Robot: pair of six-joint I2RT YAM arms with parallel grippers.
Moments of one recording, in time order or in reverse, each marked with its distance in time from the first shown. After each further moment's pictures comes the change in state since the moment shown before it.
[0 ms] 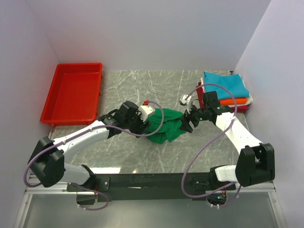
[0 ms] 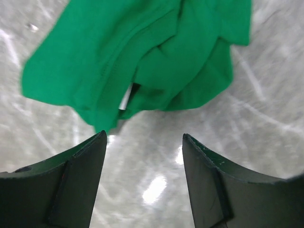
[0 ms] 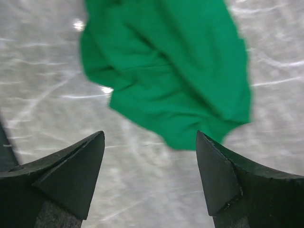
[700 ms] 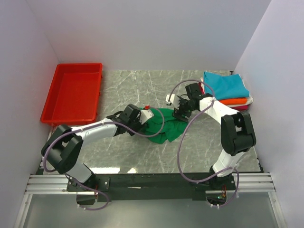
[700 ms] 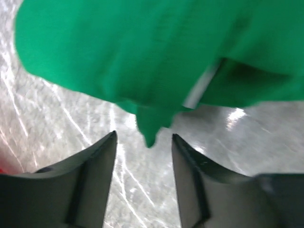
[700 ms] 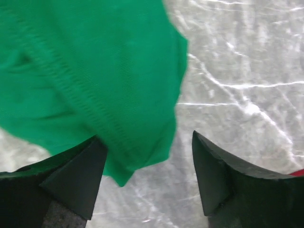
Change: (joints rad) left arm 0.040 0.186 -0.058 0.098 -0.209 0.200; right arm 0.093 0.425 0.241 0.075 0.319 -0.344
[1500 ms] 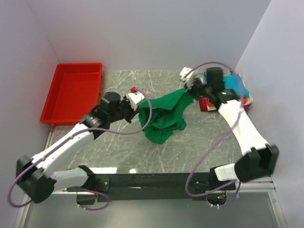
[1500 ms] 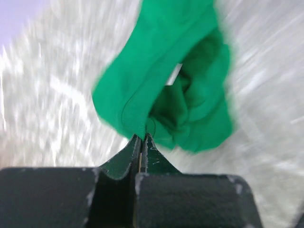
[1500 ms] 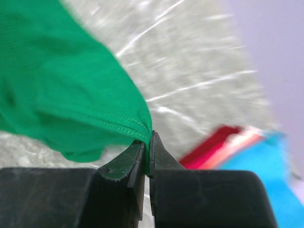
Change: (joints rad) left arm 0.066 -0.336 0.077 0.014 0.279 -0.101; right arm -0.029 -0.303 0.141 -0.019 0.001 0.257
